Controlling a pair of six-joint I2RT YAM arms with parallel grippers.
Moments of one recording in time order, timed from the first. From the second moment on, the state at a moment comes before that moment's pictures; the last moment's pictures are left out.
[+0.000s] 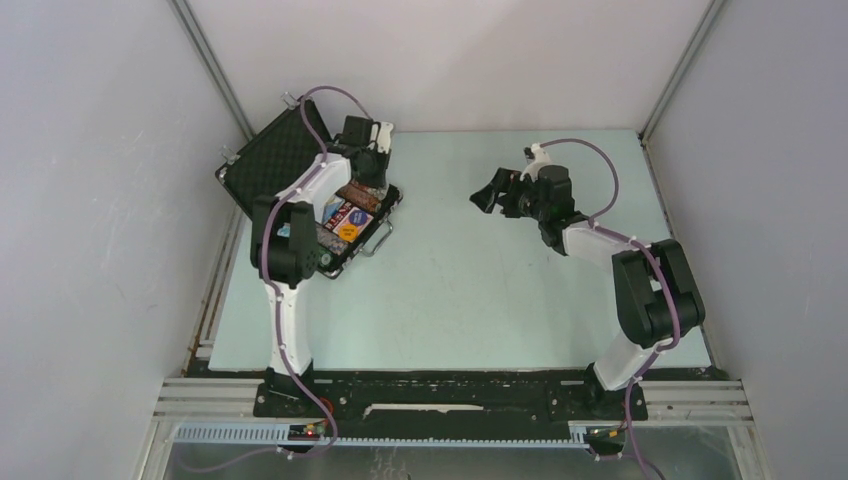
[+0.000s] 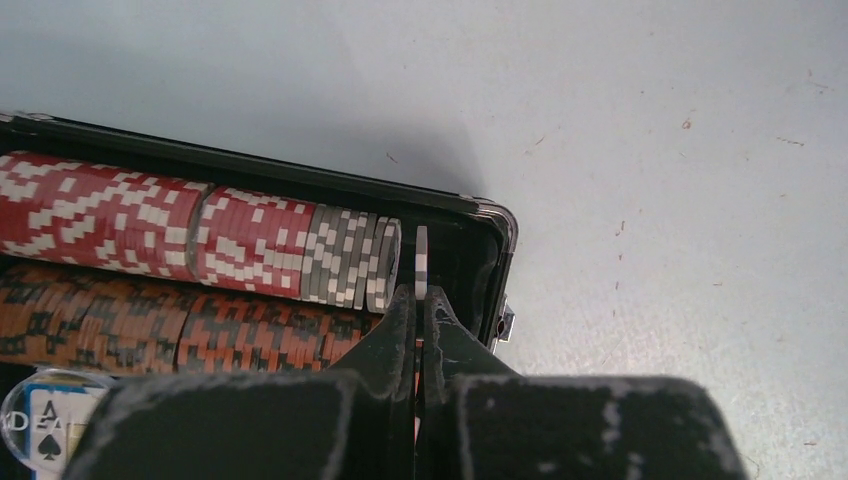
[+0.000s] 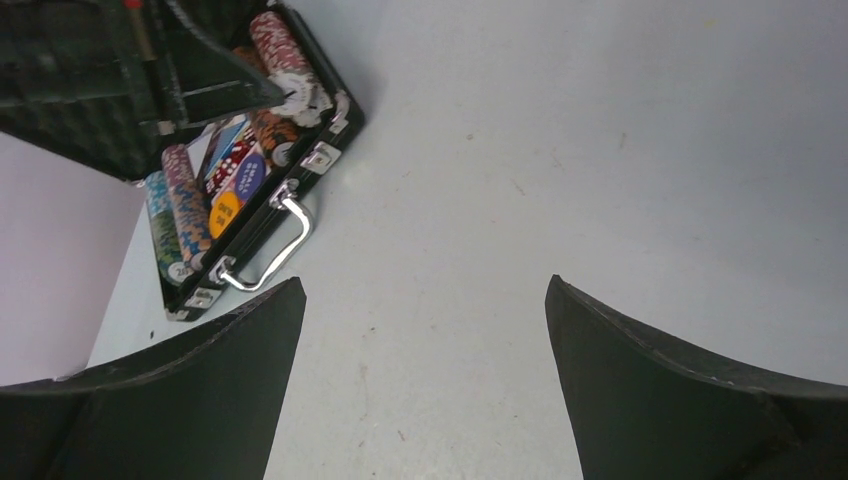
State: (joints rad) left arm -0.23 2.16 1.80 -0.53 0.16 0.05; right arm 0.28 1.68 0.95 0.38 -0.36 0.51
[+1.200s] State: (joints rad) left arm -0.26 2.21 1.89 -0.61 -0.03 0.02; right arm 0.29 1.71 0.97 0.39 -0.48 0.52
